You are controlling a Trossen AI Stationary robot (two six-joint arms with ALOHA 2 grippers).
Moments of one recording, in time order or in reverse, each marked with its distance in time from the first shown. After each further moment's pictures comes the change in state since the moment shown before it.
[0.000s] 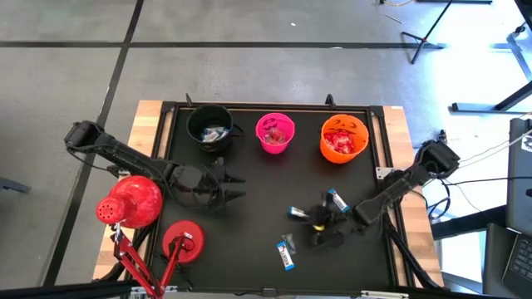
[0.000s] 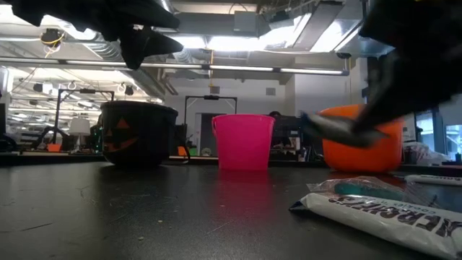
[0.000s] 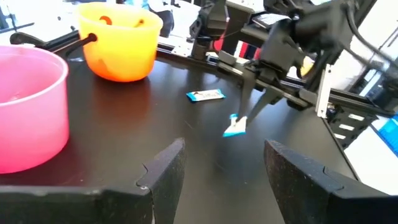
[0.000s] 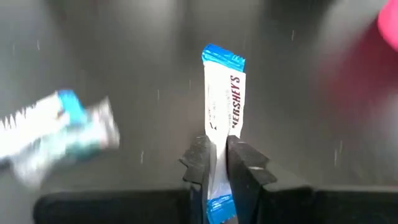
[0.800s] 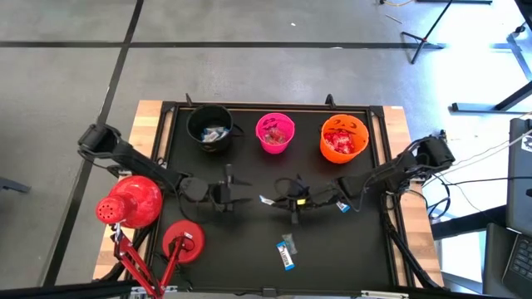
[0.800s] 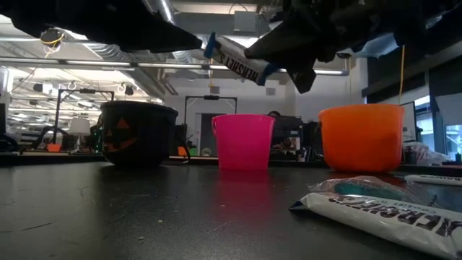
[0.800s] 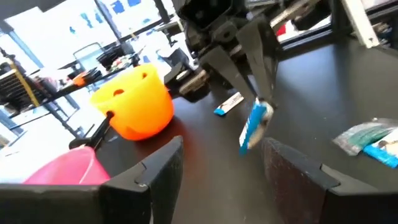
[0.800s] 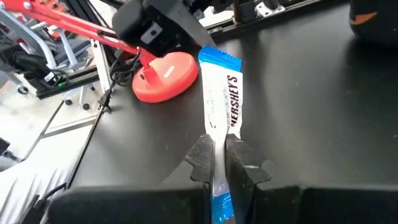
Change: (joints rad) left arm -0.068 0.229 0.000 0.298 -0.144 0.626; right arm -0.343 0.011 0.013 0.627 -0.436 -0.251
